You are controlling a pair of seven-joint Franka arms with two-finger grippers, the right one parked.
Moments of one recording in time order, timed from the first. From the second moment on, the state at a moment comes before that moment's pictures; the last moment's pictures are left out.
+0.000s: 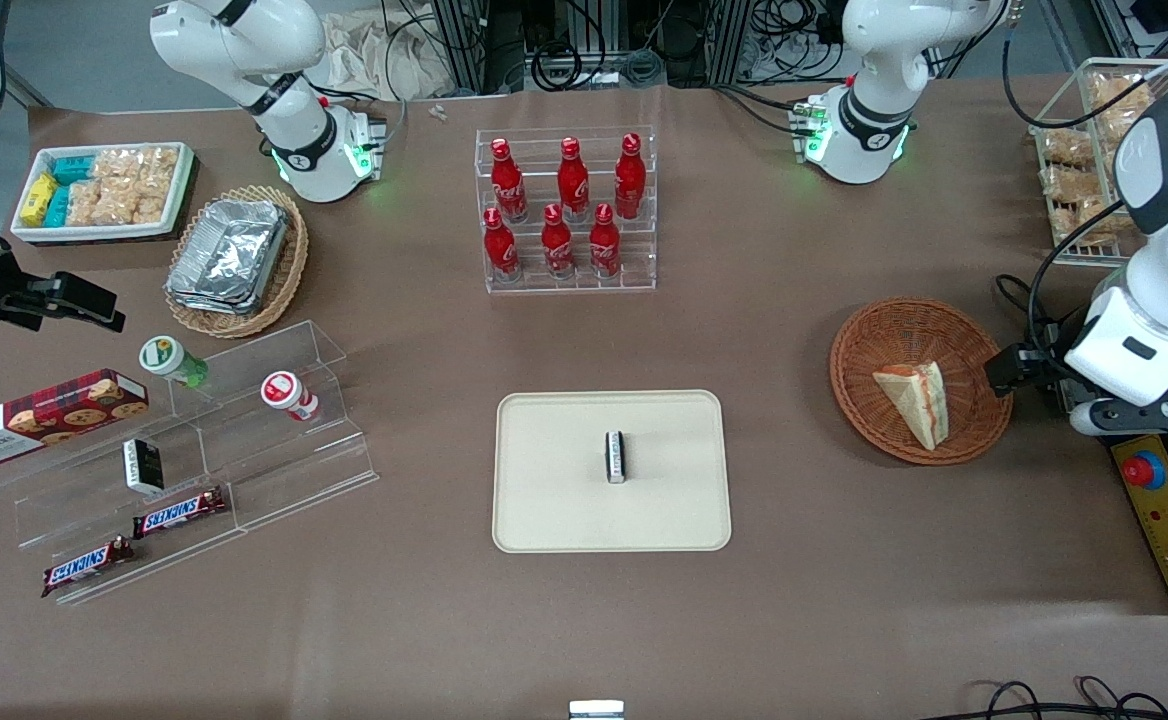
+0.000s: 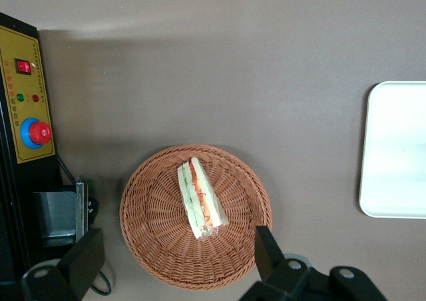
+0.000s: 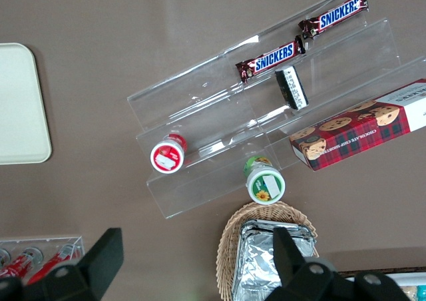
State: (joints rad) arm 0.23 0.18 -0.35 -1.56 0.14 1.76 -0.15
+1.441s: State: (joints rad) arm 0.24 0.13 -0.34 -2.06 0.08 2.15 -0.60
